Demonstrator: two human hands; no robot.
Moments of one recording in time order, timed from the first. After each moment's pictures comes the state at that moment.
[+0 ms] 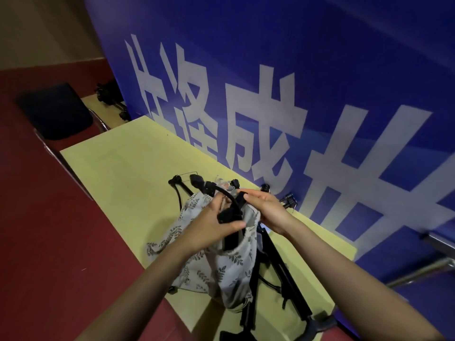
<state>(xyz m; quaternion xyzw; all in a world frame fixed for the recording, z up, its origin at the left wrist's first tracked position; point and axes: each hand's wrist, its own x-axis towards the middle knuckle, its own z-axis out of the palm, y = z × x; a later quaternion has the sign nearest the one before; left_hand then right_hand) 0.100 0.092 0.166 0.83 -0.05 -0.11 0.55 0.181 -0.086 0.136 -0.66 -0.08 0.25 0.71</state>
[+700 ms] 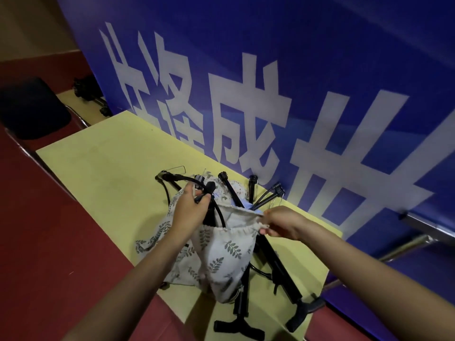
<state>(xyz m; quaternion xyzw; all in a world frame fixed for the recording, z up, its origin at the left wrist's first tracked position) 0.126 0.092 0.144 0.84 0.16 0.04 0.52 0.153 -0.133 0.131 -0.73 0.14 0.36 0.56</state>
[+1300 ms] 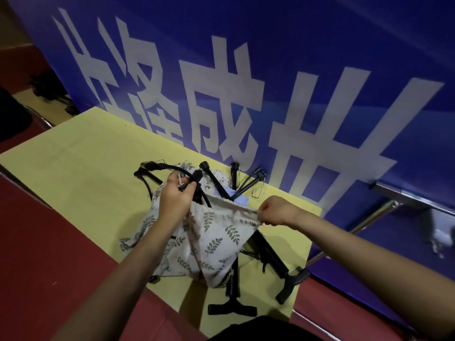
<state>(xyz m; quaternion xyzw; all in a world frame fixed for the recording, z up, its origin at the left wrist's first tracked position) 0.128 0.084 0.134 0.82 0.13 0.07 0.55 0.119 -0.154 0.141 -0.91 0.03 0.29 0.29</state>
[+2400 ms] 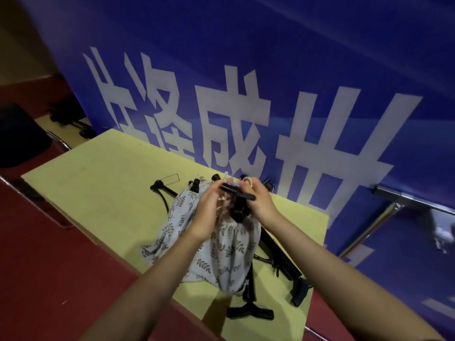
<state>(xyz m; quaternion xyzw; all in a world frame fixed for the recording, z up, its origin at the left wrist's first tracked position) 0.077 0.063 0.175 0.64 0.00 -0.03 0.77 0.091 -0.064 0.179 -0.79 0.02 0.00 0.61</state>
